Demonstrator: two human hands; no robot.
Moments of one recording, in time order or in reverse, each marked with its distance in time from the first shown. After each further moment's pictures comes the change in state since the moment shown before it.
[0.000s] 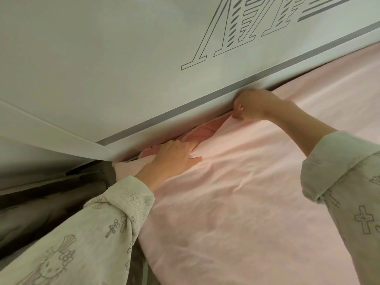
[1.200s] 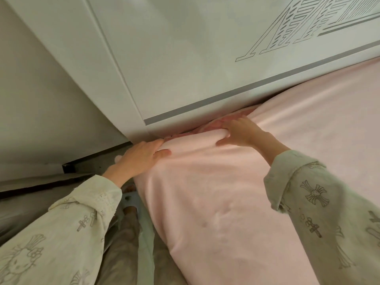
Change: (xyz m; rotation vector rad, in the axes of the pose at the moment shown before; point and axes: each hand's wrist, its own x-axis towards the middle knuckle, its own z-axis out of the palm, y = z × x) left_hand -0.085 -0.130 0.026 -0.331 -0.008 -0.084; right_hand -0.042 -0.092 0.046 -0.002 0.010 -0.197
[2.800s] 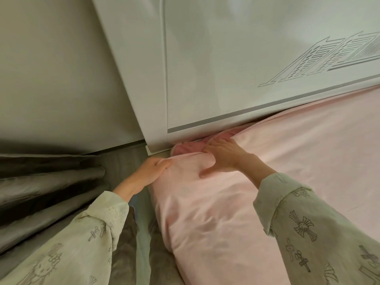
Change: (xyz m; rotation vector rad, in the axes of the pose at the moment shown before) left_hand -0.039 -0.007 0.003 -0.872 -0.030 -0.281; right_hand -0.009 -0.091 -0.007 -0.117 -0.178 -0.025
